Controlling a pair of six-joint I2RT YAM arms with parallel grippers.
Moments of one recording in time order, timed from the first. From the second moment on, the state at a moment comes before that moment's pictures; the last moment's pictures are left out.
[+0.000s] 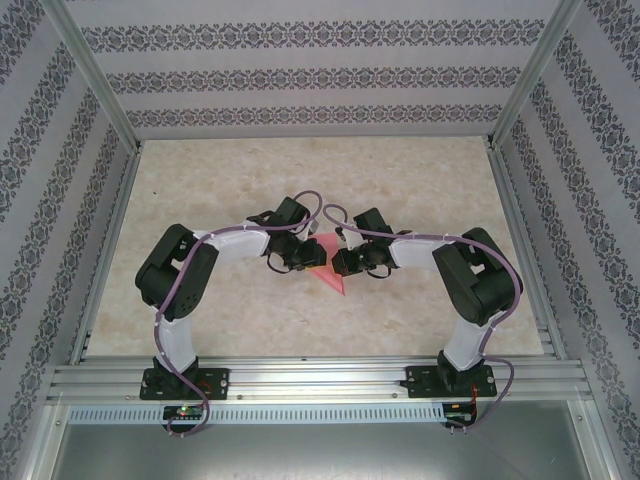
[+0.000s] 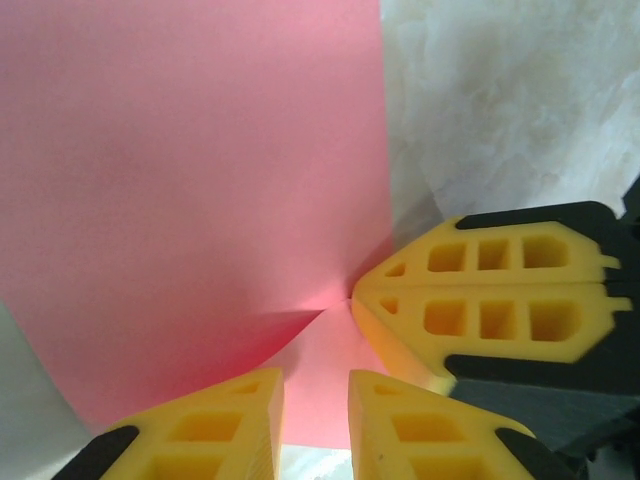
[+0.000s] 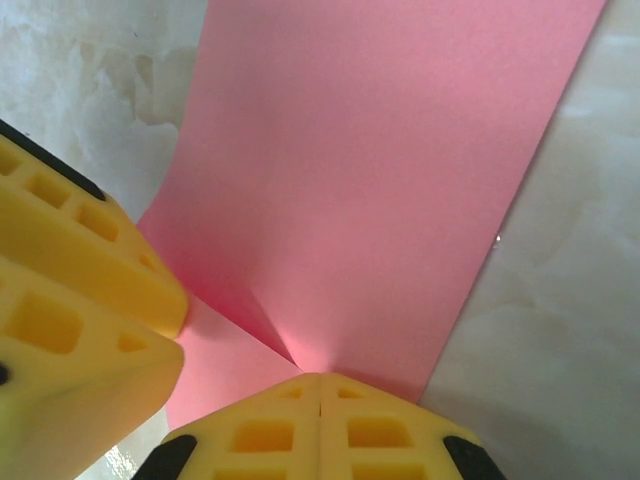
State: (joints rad) left arm -0.61 1.91 1.15 -0.34 0.51 -0.69; right arm 0.51 1.79 0.86 -0.12 -0.48 0.22
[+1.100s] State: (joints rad) left arm -0.61 1.92 1.12 -0.33 0.49 -0.69; right arm 0.51 1.78 0.87 -0.14 -0.48 0.24
